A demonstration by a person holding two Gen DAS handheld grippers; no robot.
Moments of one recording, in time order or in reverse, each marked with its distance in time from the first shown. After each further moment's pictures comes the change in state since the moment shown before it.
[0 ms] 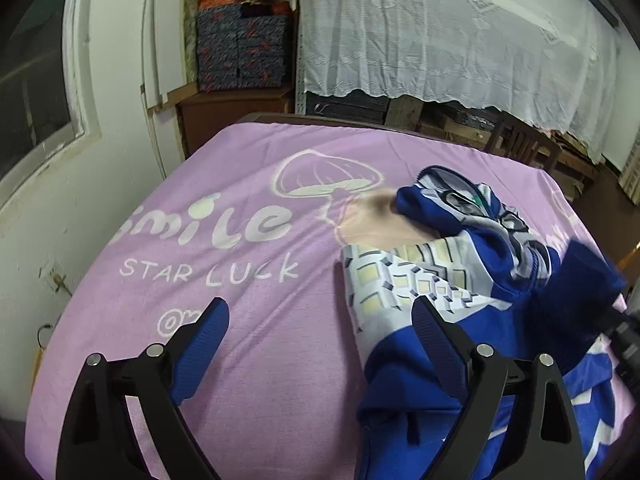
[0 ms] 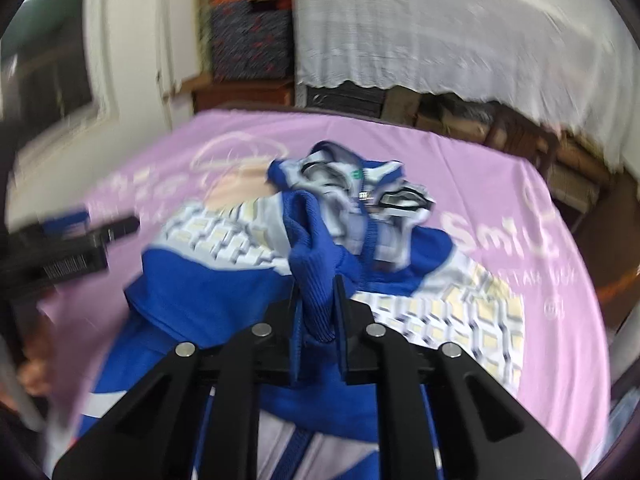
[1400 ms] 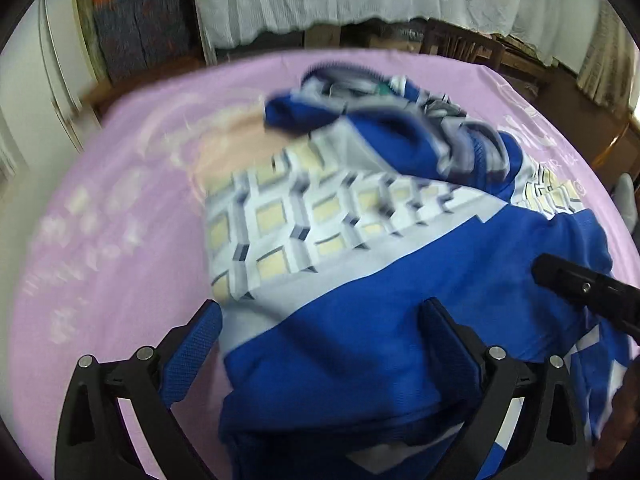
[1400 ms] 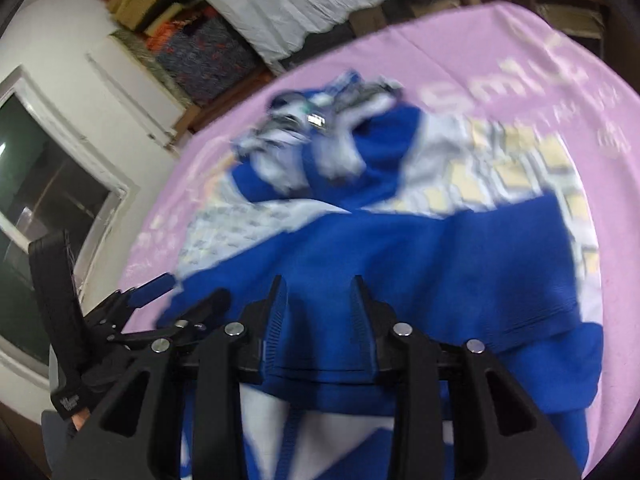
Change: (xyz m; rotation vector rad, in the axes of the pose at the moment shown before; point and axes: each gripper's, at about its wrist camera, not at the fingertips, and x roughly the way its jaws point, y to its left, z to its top) left arm 0.065 -0.082 -0.028 0.209 0.238 -0.158; right arm 0.047 -0.085 -0.048 0.457 0.149 0.276
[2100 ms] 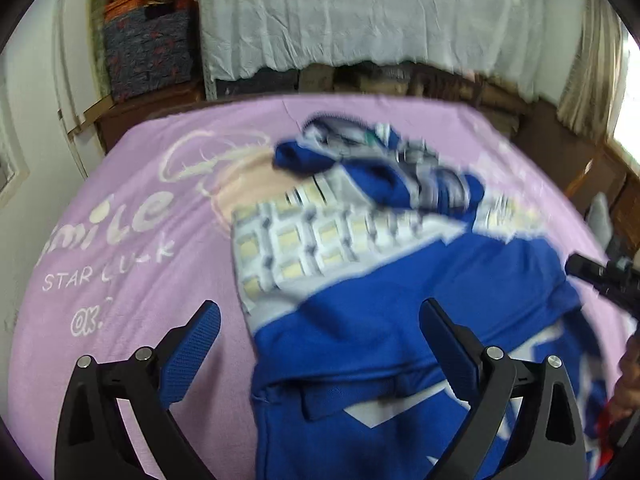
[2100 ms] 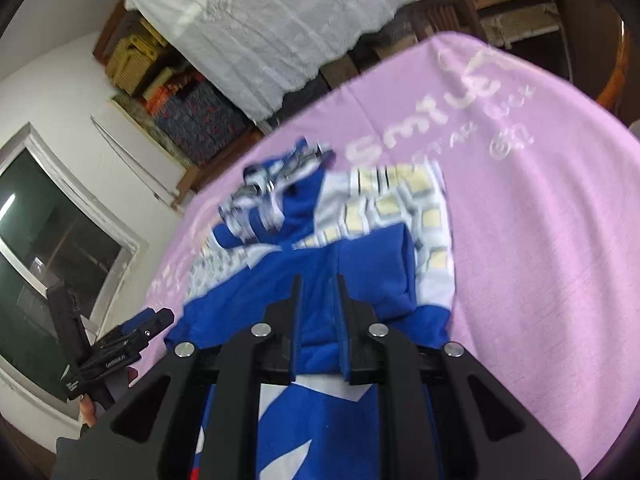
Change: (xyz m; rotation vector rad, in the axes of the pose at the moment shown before) left arm -0.047 0.000 -0.018 0.034 -0.125 -0.003; right arm -0.077 -0.061 -0.012 0.094 -0.168 0.039
